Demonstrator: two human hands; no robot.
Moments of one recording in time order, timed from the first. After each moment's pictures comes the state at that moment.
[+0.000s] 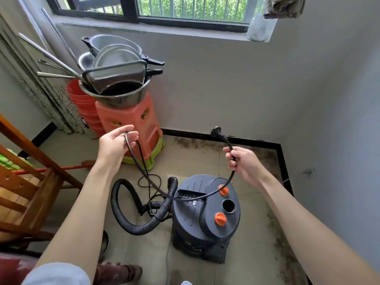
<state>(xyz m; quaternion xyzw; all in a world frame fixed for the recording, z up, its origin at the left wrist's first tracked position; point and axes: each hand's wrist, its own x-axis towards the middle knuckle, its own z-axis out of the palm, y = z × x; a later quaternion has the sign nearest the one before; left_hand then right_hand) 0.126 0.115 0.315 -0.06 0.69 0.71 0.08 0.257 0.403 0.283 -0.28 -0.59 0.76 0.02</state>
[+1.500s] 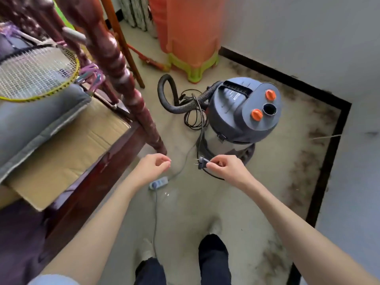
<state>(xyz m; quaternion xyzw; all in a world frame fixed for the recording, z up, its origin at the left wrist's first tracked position) 0.552 -0.001 0.099 -0.08 0.87 0.42 0.25 0.555 0.241 0.106 -0.03 -0.89 0.39 -0.24</state>
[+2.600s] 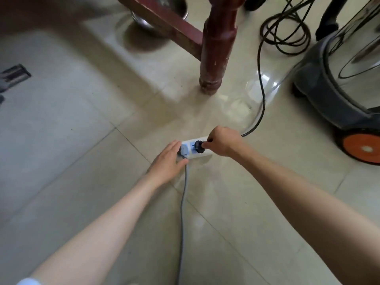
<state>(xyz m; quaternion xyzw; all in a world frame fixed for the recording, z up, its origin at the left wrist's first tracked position) 0.566 -0.155 -0.587 -0.08 0.92 0.32 0.23 0.476 0.001 -0.556 0.11 -0.93 0.09 -0.33</state>
